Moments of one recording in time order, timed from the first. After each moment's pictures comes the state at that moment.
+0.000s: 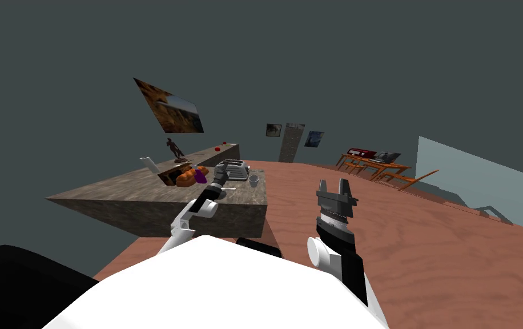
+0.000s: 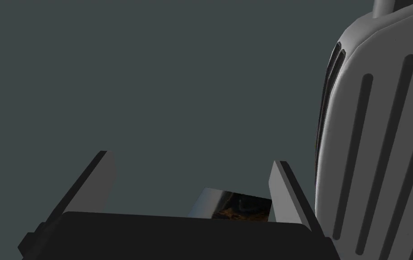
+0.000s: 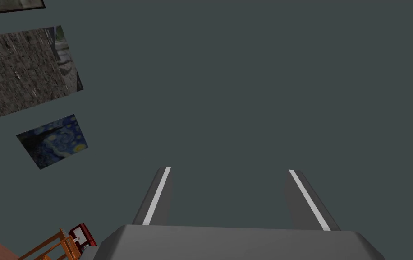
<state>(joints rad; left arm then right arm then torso) 0.24 0.24 0.12 -2.03 0.07 -0.11 0.03 0.45 0.03 0.01 -2.27 -0.03 -0.52 -0.13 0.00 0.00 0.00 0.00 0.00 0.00</state>
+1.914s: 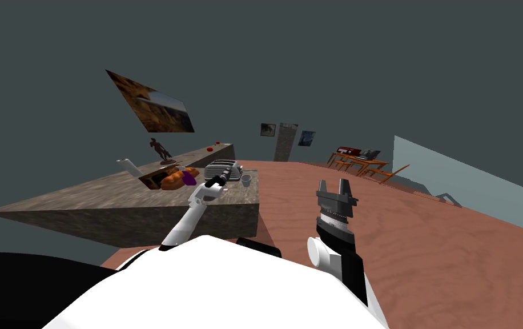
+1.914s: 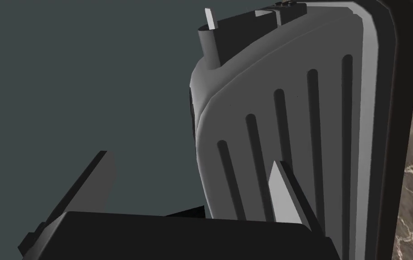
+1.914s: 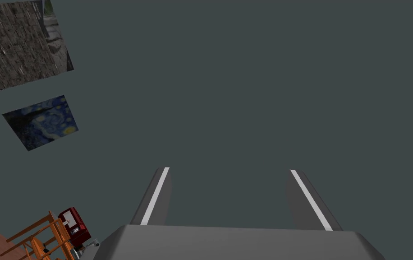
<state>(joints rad) -0.07 0.32 0.18 -1.80 0.11 0.48 -0.10 0.45 0.03 0.01 -2.27 -0.03 -0.52 -0.13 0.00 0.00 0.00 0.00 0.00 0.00</state>
